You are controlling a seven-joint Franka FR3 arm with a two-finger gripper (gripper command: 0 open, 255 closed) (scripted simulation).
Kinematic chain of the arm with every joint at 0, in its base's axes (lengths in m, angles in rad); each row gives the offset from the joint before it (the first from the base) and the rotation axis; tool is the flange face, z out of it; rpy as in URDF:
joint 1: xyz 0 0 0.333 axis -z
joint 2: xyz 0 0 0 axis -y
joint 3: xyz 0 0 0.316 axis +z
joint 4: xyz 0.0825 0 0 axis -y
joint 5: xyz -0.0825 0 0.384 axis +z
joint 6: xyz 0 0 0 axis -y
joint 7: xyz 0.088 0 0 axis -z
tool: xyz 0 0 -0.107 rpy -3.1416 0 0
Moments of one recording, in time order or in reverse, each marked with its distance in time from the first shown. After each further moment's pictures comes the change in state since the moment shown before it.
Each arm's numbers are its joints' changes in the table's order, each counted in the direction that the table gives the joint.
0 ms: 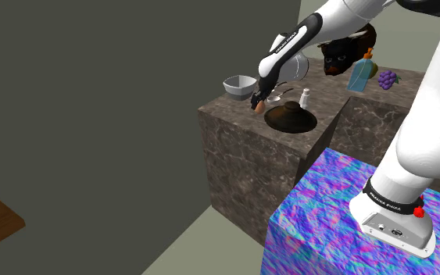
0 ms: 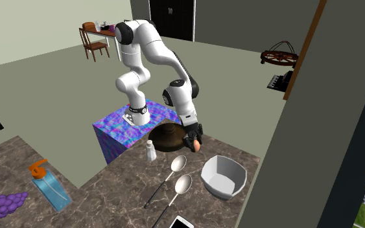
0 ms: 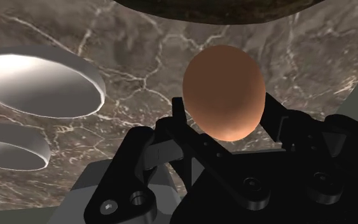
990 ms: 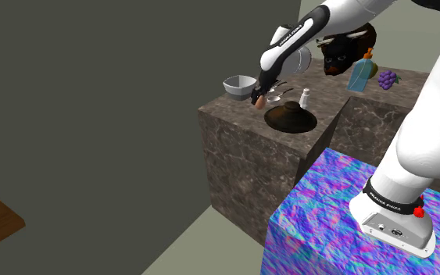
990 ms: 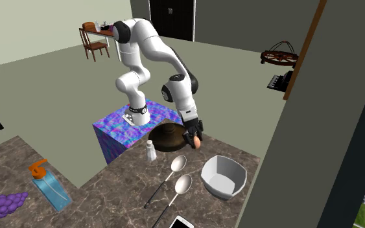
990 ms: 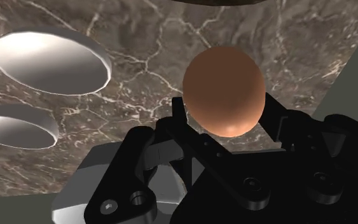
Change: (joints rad) arm -0.004 0.049 -0.013 0.017 -0.056 -0.062 0.045
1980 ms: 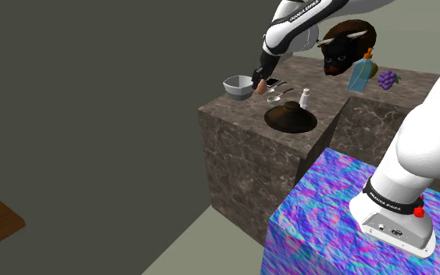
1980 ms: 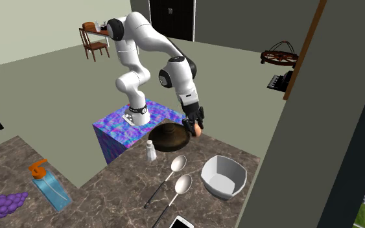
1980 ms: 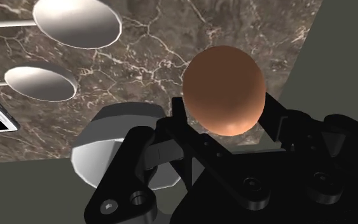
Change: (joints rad) arm 0.005 0.128 -0.004 0.074 -0.112 -0.193 0.095
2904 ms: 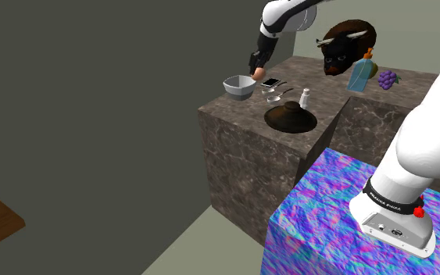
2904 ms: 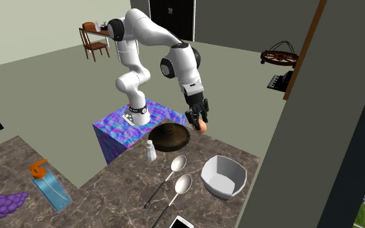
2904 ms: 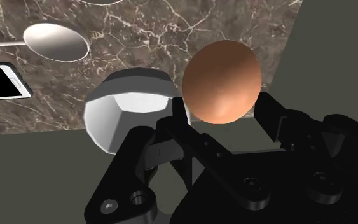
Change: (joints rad) arm 0.005 -0.025 -0.007 0.187 -0.005 -0.164 0.005
